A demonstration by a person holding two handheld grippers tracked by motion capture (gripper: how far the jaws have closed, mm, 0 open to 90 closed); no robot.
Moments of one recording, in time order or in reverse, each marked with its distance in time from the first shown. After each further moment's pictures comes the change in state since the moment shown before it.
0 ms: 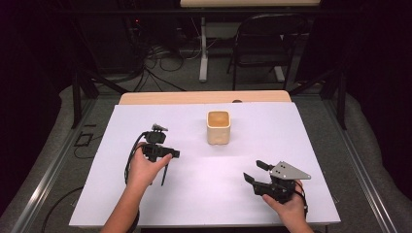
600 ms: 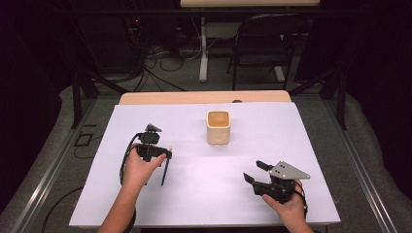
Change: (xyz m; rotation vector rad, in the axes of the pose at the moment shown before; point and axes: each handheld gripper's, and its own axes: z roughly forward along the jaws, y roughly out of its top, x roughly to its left) left arm 0.020 -0.003 0.003 0.059 0.054 -0.061; right arm -0.001 -0.001 0.001 0.015 -0.003 0.004
